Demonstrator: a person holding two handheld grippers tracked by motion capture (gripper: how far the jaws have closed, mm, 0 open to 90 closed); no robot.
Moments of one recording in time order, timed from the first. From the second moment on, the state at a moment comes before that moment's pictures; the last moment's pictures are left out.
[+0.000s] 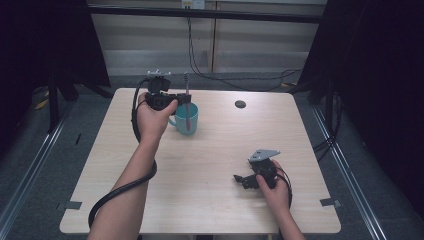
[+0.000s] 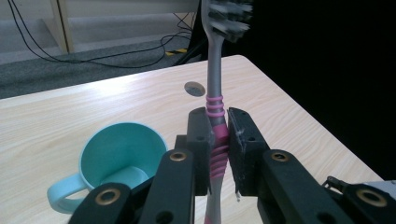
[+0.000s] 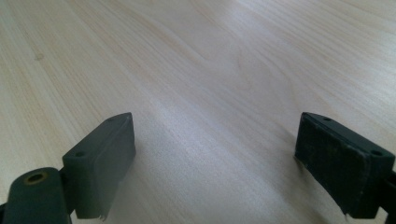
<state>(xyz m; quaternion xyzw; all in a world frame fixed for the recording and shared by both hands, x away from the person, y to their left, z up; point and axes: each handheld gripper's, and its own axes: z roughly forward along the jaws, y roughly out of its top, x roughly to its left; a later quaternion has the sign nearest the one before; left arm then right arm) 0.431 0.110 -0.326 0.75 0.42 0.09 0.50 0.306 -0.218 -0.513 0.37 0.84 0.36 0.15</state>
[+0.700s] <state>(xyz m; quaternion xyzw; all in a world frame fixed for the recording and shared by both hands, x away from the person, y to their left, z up) 0.458 0.106 -0.332 0.74 0.44 0.11 0.50 0.306 -0.217 -0.513 0.37 0.84 0.36 0.15</state>
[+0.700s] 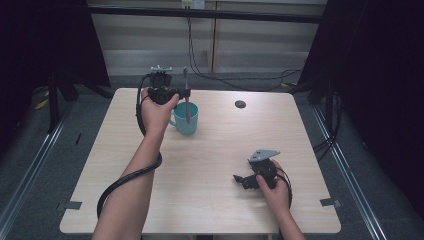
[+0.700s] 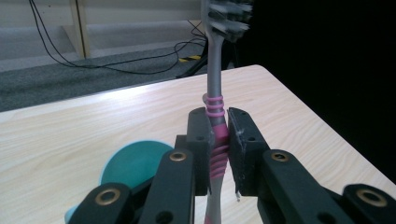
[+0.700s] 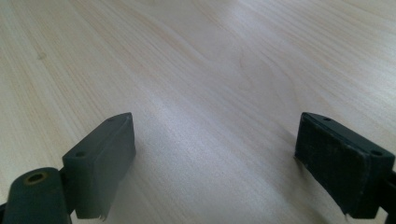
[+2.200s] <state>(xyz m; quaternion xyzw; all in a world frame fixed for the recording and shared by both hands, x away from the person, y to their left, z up) 0.488 0.100 -0.399 0.73 0.47 0.13 0.47 0.303 -0.216 -0.513 0.35 0.85 0.37 0.14</state>
